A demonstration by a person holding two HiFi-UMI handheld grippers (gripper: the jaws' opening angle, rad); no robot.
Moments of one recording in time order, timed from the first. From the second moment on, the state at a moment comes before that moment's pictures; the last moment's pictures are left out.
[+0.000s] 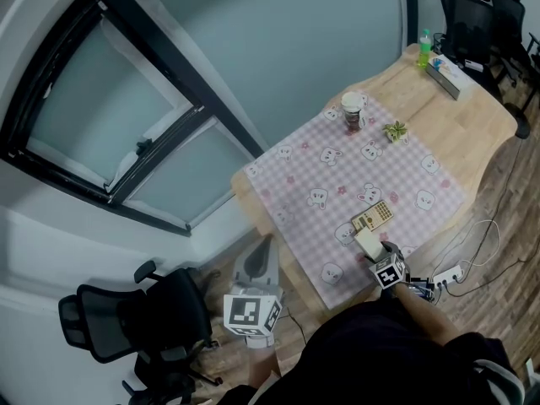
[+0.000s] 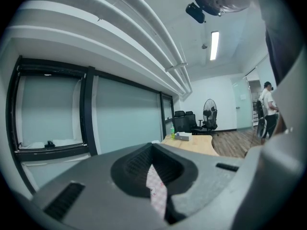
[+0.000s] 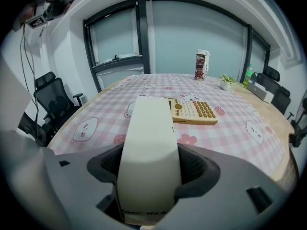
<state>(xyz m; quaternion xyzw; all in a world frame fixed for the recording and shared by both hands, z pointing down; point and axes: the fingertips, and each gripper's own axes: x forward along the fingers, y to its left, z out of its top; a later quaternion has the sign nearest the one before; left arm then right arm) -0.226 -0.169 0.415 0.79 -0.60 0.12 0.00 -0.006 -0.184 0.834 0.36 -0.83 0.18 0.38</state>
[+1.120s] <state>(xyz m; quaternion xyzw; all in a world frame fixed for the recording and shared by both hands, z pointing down) -0.230 -0.169 0.416 0.79 -0.60 0.11 0.01 -0.011 -0.181 0.837 0.35 -0.84 0.18 0.37</state>
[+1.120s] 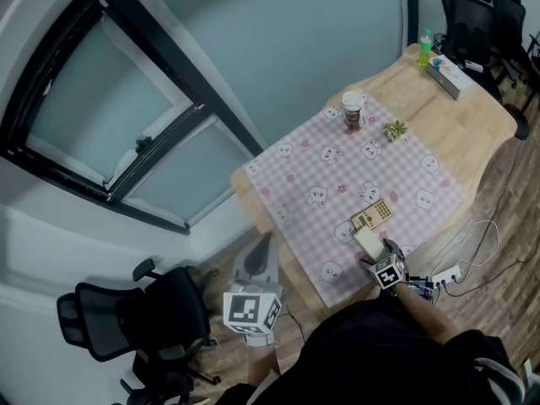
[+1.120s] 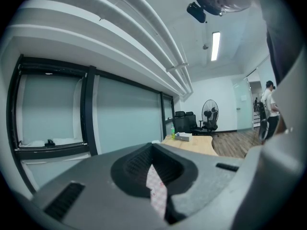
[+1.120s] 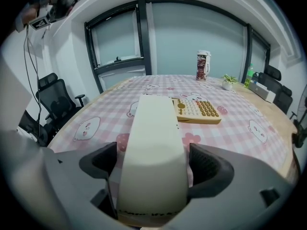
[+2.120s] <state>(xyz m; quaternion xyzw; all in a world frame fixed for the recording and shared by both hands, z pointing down) -0.222 -0.151 0.414 0.79 -0.60 0.11 0.00 0.031 -0.247 0.426 0.49 -0.87 -0.05 0.03</state>
